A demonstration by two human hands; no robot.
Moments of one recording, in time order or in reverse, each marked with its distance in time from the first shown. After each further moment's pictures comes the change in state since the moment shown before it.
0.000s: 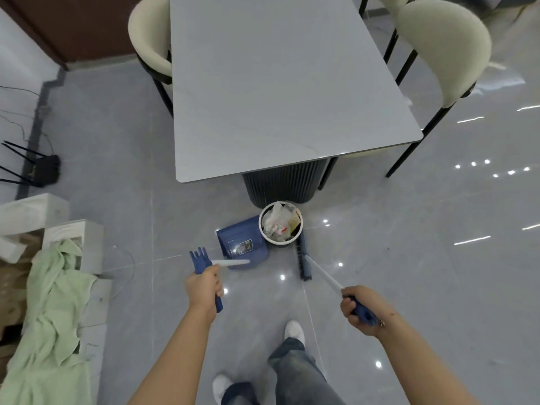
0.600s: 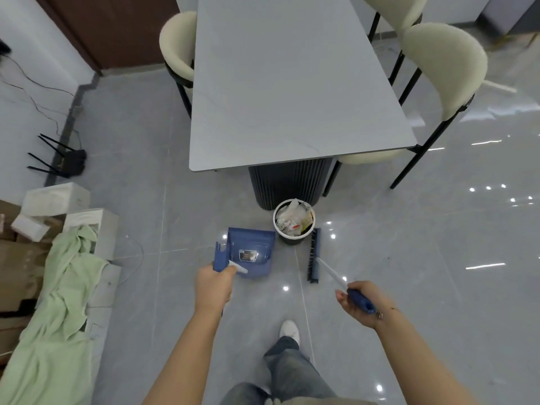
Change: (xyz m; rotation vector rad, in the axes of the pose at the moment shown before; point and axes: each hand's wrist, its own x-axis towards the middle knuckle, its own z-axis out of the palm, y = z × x) left_hand -0.109 -0.010 -0.009 0.322 -0.085 0.220; right_hand -0.008 0.016 -0.038 0.086 -0.003 -0.120
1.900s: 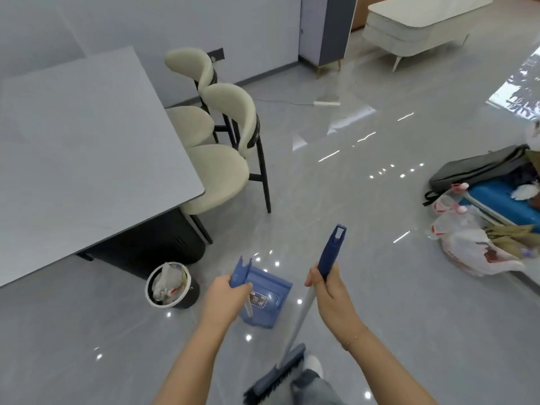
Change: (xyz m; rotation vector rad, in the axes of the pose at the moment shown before) left_hand -0.224 0.062 0.438 0.516 -0.432 0.283; right_hand -0.109 -0.157 -0.355 -0.348 0.154 -1.005
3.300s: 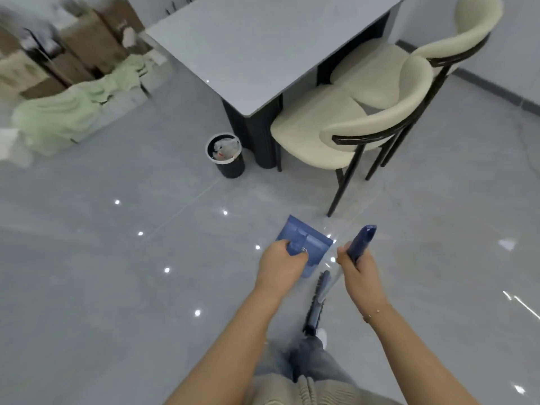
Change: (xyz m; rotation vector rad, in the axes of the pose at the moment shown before) left_hand 0.215 0.376 0.380 -0.710 0.851 -0.471; right_hand 0.551 -0.072 -0.280 -0.460 -1.127 -0.235
